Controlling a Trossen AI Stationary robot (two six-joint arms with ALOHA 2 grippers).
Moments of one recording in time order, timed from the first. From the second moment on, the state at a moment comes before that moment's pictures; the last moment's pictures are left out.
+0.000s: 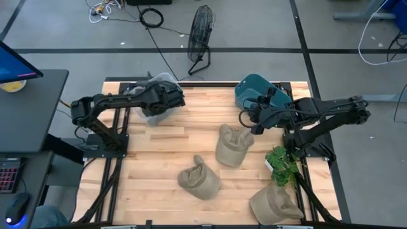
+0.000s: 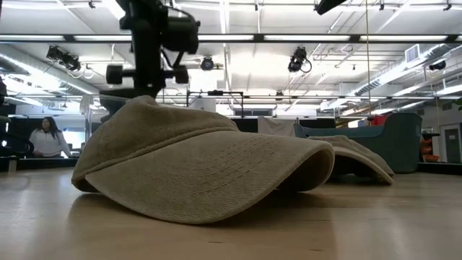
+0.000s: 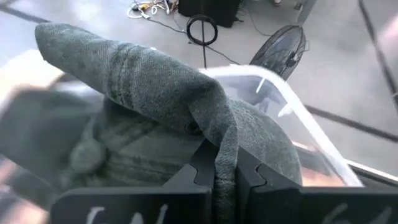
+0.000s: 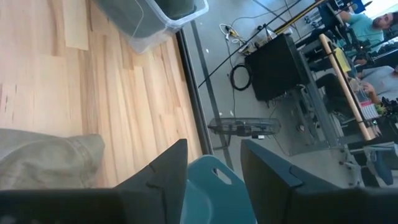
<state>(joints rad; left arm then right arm) 0.35 1.56 1.13 -0.91 -1.02 -1.53 0.19 1.21 1.39 -1.07 0.79 -0.11</state>
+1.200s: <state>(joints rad) 0.19 1.54 1.57 -1.12 -0.84 -1.01 0.19 1.21 1.39 -1.08 0.61 0.05</state>
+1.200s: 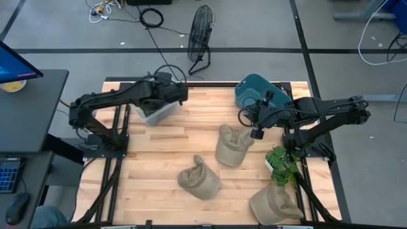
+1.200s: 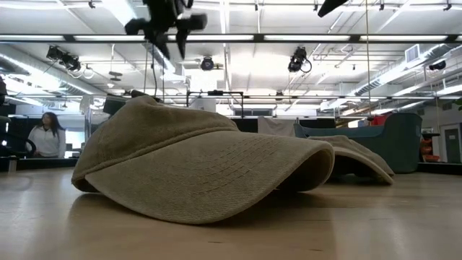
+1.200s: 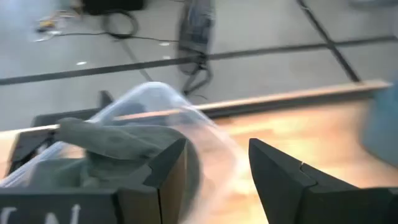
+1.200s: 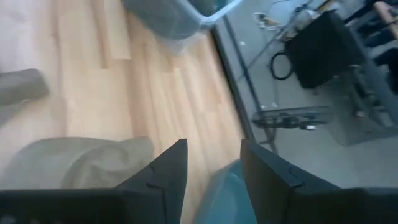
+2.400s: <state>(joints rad) -0.21 1.54 1.64 -1.08 -0.71 -1.01 0.02 1.73 1.06 -0.71 0.02 0.23</state>
